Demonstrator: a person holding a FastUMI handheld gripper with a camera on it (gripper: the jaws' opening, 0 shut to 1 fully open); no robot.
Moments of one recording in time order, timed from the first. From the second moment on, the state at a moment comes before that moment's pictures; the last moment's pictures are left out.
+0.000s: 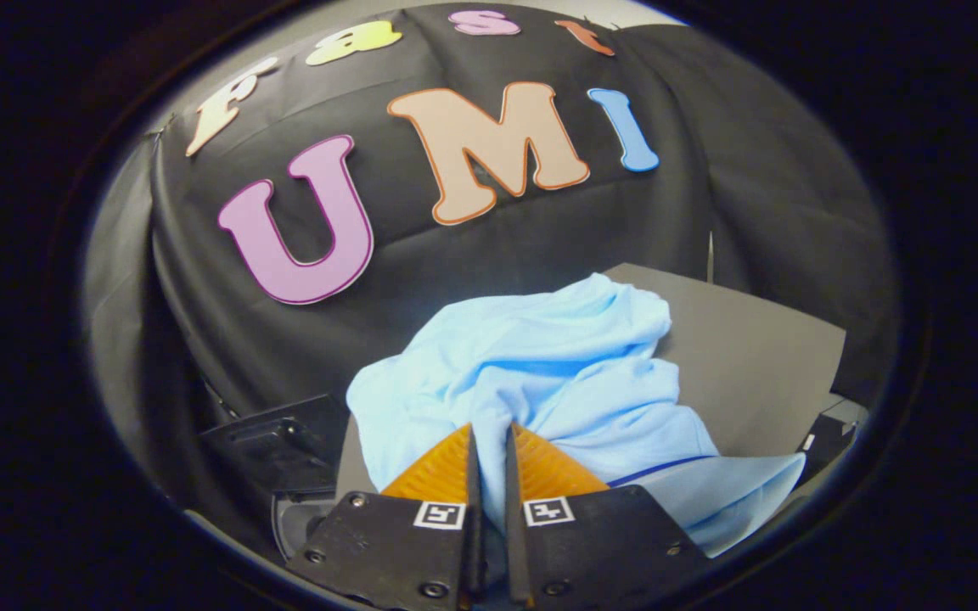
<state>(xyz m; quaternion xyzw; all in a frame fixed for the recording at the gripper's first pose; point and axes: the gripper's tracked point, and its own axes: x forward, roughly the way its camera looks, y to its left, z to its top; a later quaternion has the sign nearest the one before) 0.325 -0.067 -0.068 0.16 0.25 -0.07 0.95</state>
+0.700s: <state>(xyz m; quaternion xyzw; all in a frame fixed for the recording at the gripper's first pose) 0.309 0.099 -0.086 -0.01 0.24 0.04 0.97</state>
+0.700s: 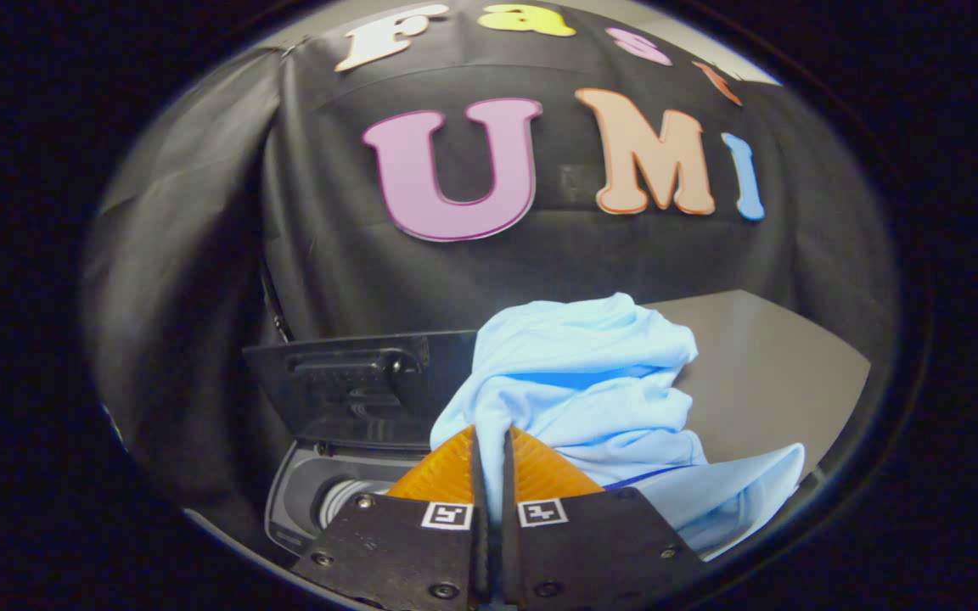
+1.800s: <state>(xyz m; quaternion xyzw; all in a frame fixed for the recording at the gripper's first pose) 0.311 0.272 -0.156 -0.01 0.27 0.20 0.94</state>
